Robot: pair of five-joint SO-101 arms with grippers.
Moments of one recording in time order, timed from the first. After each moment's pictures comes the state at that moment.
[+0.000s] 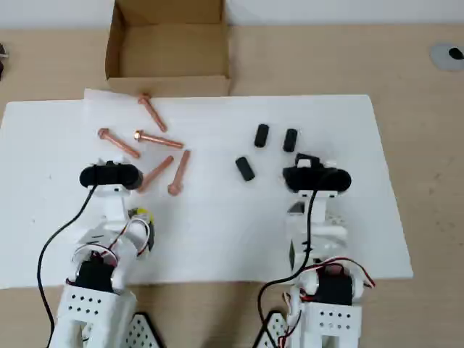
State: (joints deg) left arm 4.5 -85.5 94.2 47.8 0.7; right arm 1.4 -103.7 96.8 59.5 -3.6
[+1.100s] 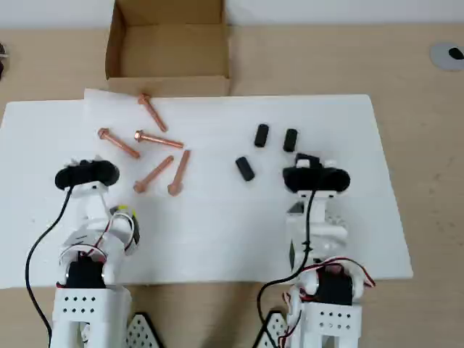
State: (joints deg) left arm -3.6 -85.3 90.6 52.0 -2.1; right arm 1.4 -103.7 96.8 59.5 -0.7
